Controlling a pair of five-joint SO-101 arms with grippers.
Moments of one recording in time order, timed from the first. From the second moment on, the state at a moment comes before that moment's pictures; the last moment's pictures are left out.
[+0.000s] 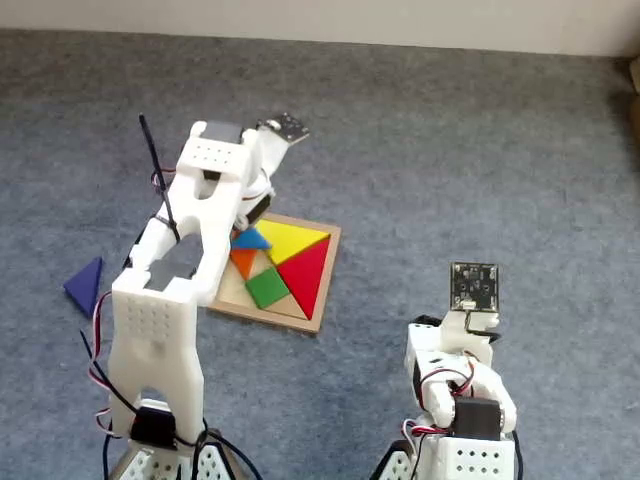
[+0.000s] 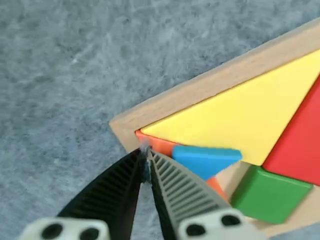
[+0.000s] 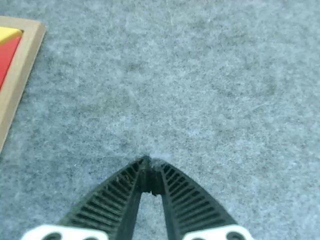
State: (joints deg) left arm 4.4 38.1 -21.1 82.9 -22.5; right arm -1.1 -104.2 96.0 64.0 3.8
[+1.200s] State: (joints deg) left arm 15.3 23.5 -7.1 88.9 -24.2; right arm -1.1 -104.2 96.0 64.0 3.8
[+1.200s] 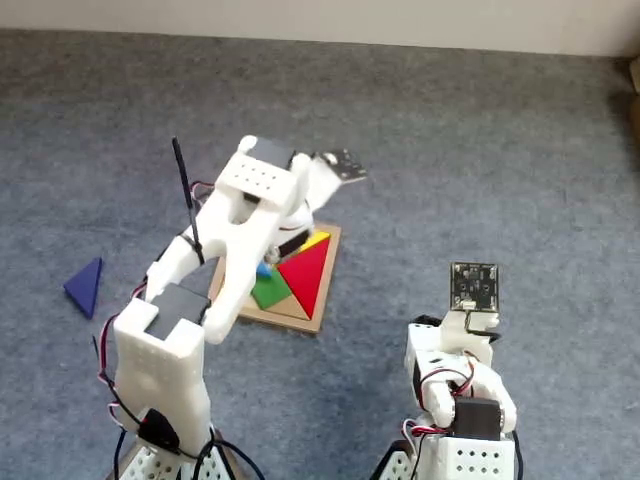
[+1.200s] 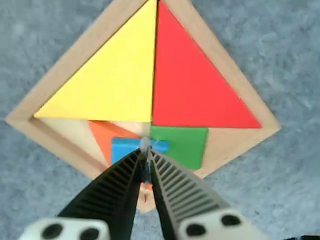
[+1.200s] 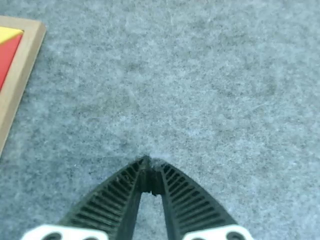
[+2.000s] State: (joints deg) left arm 7.3 10.2 0.8 85.6 -24.2; right arm -1.1 -104.2 96.0 64.0 3.8
